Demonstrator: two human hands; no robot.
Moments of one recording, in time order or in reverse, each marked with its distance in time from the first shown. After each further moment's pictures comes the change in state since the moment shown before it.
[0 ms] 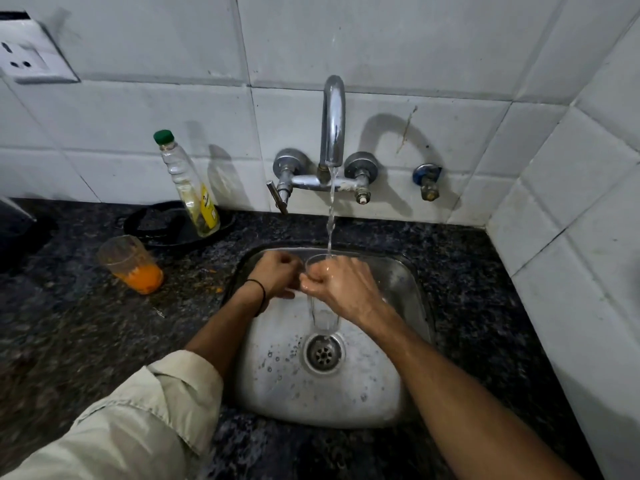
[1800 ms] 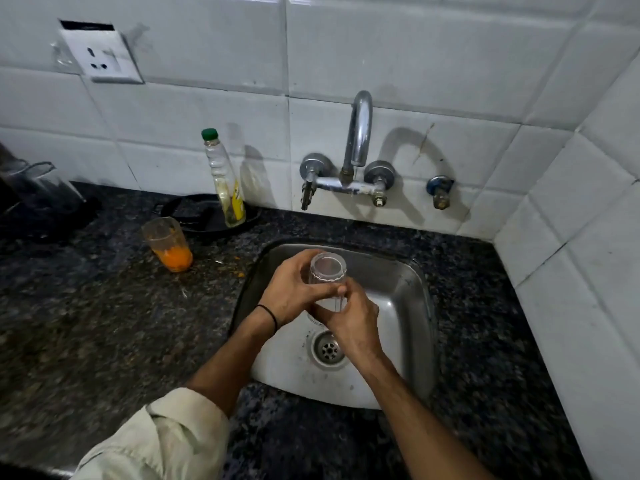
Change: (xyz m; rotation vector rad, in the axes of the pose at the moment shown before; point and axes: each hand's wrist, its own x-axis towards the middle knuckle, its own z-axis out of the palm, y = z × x) left_hand -0.085 -0.016 0.002 -0.075 0.024 0.518; right_hand -0.071 -0.021 0.056 0.626 0.247 0.350
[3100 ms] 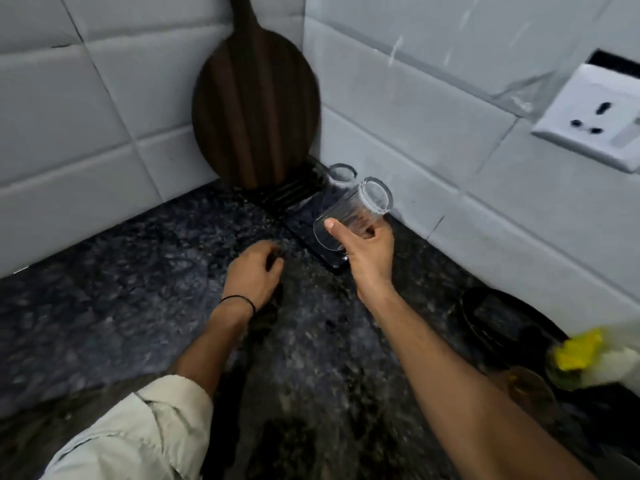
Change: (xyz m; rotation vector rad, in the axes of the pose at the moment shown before) left_hand -0.059 -0.236 -0.586 0.568 0.727 -0.539; right_hand 0.131 -0.327 0.554 0.442 -0.425 -0.165
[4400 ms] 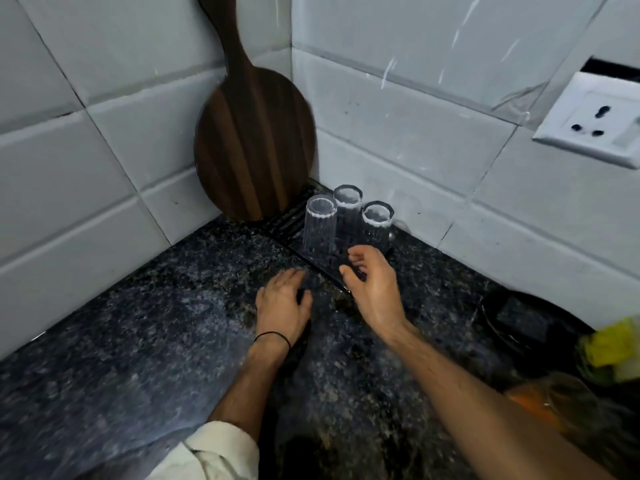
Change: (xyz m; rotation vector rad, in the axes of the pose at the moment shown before) left_hand 0.008 0.003 0.012 0.109 -0.096 0.077; right_hand -0.011 0.028 0.007 -0.506 -0.109 -0.179
